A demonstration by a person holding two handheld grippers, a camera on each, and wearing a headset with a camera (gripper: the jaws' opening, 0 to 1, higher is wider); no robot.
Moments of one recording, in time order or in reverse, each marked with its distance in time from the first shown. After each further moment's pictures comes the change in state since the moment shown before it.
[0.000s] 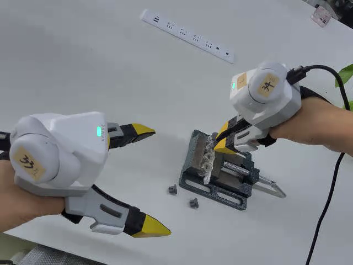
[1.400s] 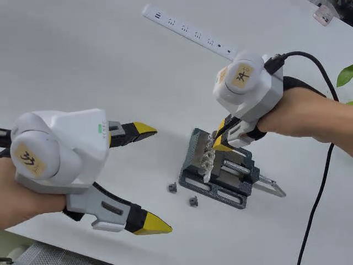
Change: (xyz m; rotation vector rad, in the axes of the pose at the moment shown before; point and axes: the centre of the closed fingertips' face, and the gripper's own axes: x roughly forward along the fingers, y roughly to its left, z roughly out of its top) left arm 0.008 0.000 0.001 -0.016 -0.011 -0.005; right arm 0.005 -0.004 -0.003 0.049 0.144 0.001
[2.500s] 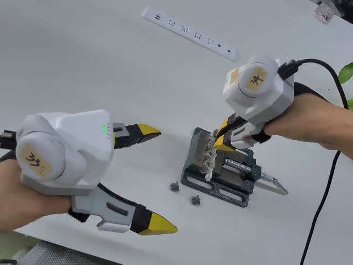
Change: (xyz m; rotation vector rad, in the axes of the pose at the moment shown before) left arm -0.001 -0.006 0.003 0.002 0.002 -0.002; right arm -0.003 0.003 0.003 0.015 -0.107 -0.034
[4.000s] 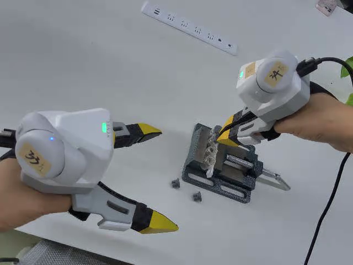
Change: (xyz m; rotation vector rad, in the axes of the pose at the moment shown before) left arm 0.001 -0.002 -0.003 -0.011 0.010 -0.012; right arm -0.005 0.000 -0.002 0.039 -0.084 0.011
